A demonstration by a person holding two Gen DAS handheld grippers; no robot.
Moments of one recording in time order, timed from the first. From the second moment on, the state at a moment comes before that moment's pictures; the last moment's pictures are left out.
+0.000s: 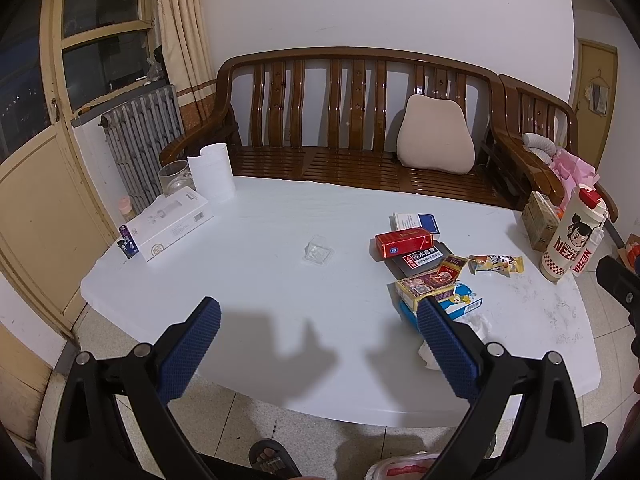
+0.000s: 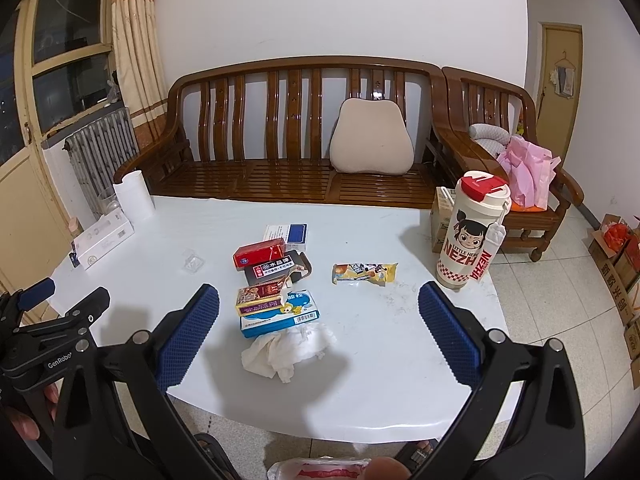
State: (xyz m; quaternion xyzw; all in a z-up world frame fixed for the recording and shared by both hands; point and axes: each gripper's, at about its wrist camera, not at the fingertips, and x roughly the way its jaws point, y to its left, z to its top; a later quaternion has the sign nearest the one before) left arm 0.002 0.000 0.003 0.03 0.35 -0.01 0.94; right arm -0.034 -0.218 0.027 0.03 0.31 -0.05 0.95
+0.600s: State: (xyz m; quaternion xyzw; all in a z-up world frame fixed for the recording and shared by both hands) left arm 0.002 -0.001 0.004 0.03 0.35 -0.01 0.94; right arm -0.034 -0.217 0.031 0.03 0.31 -0.05 0.95
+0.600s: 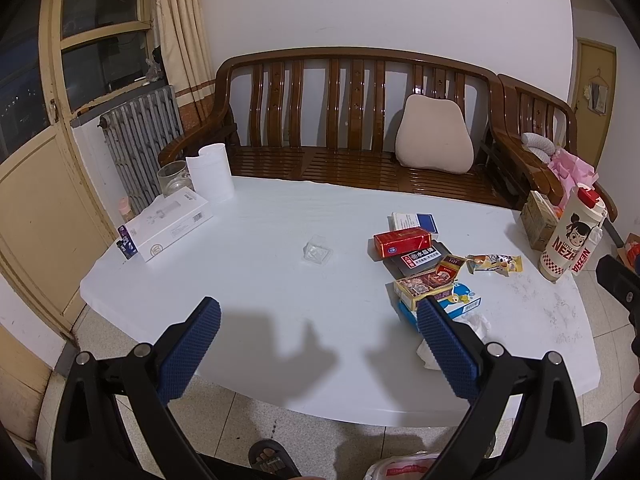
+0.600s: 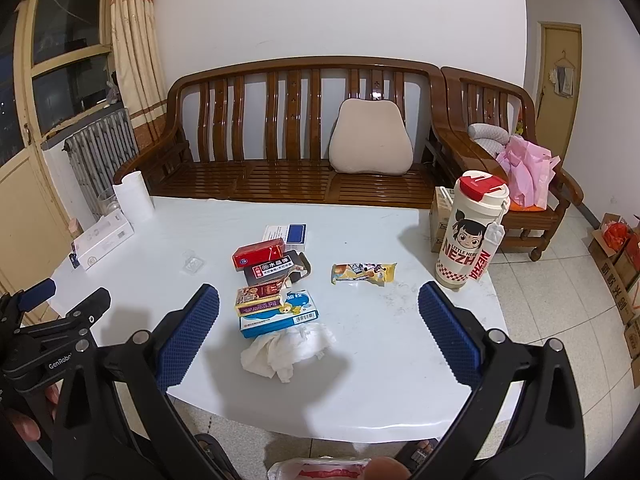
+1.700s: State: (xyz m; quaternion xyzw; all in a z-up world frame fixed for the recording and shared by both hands) left arm 0.002 -0.003 0.007 0.03 0.35 -0.01 0.94; right arm -0.036 -0.218 0.031 0.03 0.31 -0.05 0.95
